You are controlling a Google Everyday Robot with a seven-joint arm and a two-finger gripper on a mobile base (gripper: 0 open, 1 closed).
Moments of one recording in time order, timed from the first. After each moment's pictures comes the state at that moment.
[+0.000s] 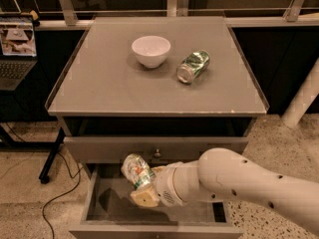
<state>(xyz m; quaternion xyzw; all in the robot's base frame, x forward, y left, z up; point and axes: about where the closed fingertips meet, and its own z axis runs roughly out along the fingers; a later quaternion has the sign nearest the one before) 0.396 0.032 0.670 -0.41 0.82 0.28 0.29</state>
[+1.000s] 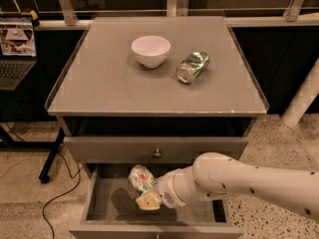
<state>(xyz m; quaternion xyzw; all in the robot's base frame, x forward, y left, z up) 0.407 0.024 0.596 -0.37 0.85 0.30 0.23</state>
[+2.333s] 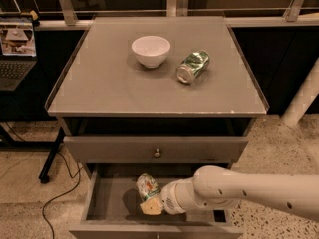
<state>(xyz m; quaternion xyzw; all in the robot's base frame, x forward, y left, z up) 0.416 0.013 0.520 -0.31 0.87 0.32 0.21</state>
